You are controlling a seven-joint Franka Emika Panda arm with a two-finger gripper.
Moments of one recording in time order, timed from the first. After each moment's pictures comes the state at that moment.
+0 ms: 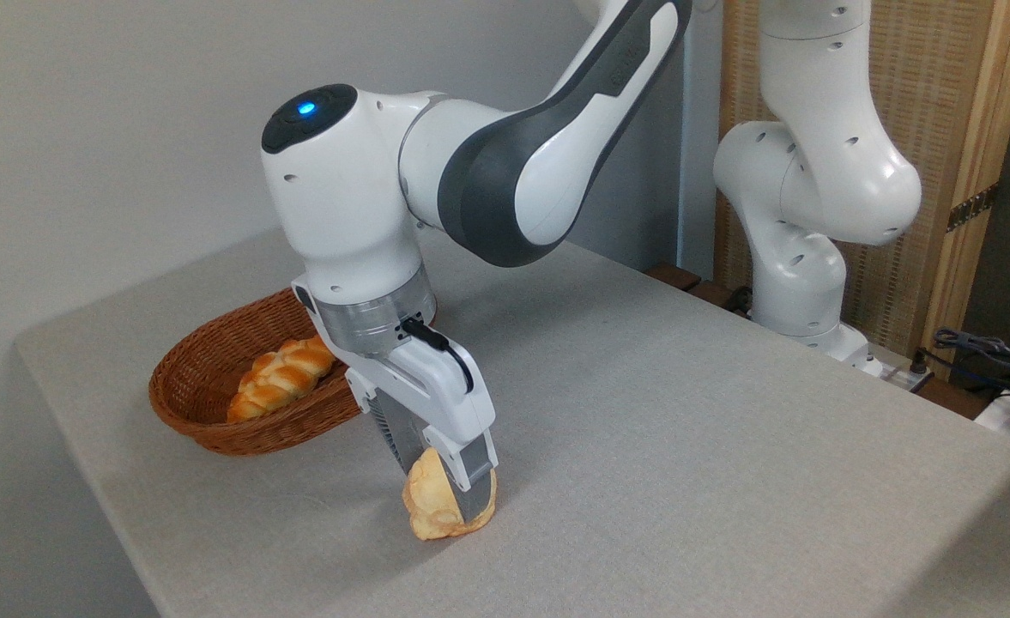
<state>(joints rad) -0.04 0.13 0.04 -1.90 -0.02 1.95 0.74</state>
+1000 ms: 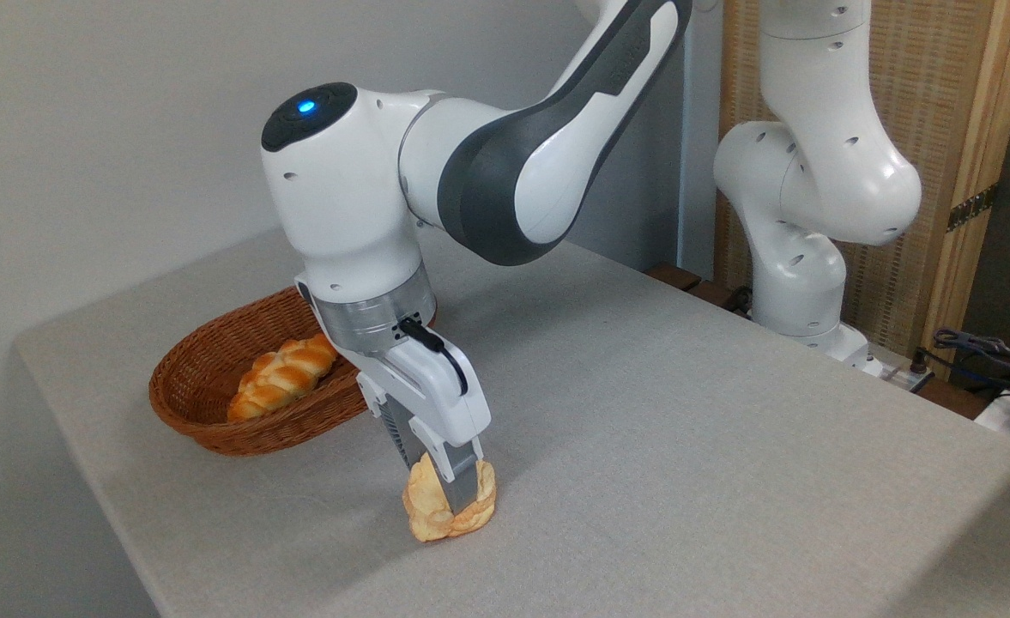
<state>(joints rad) -0.04 0.13 0.04 -1.90 -0.02 1.95 0.79</state>
